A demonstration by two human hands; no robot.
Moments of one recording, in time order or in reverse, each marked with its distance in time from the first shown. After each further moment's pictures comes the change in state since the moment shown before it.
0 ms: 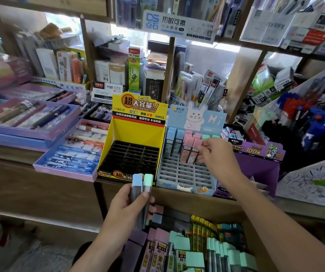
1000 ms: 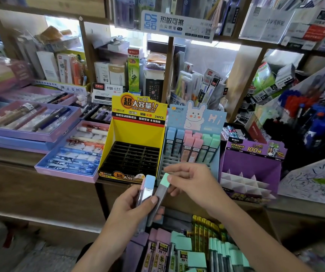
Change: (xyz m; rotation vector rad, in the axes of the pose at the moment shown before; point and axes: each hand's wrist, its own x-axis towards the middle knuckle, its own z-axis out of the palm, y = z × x) left_hand -0.004 0.004 0.003 -0.044 -0.115 -0.013; right_hand -0.070 -0.024 0.027 0.640 -0.409 0.084
